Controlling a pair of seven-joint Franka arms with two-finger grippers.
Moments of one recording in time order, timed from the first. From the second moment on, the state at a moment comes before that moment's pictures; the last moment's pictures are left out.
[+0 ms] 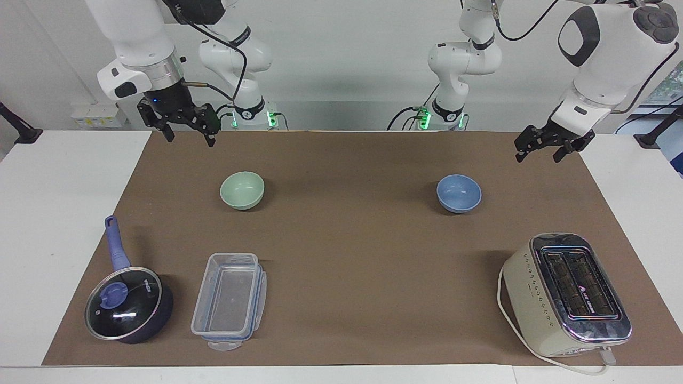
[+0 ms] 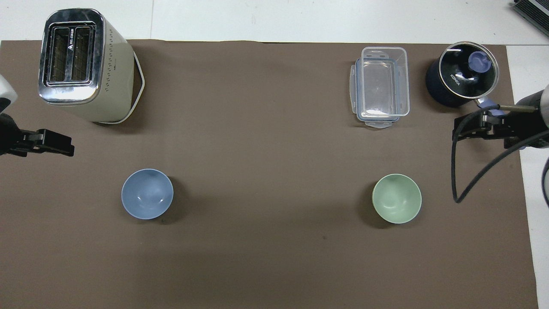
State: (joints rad) left arm -0.11 -0.03 0.09 -1.74 -0.02 1.66 0.05; right arm -0.07 0.03 0.13 -1.49 -0.02 1.52 0.22
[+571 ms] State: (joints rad) left arm -0.10 -0.06 0.09 -2.02 -0.02 1.94 0.10; right arm -0.07 0.03 0.13 -1.49 -0.02 1.52 0.22
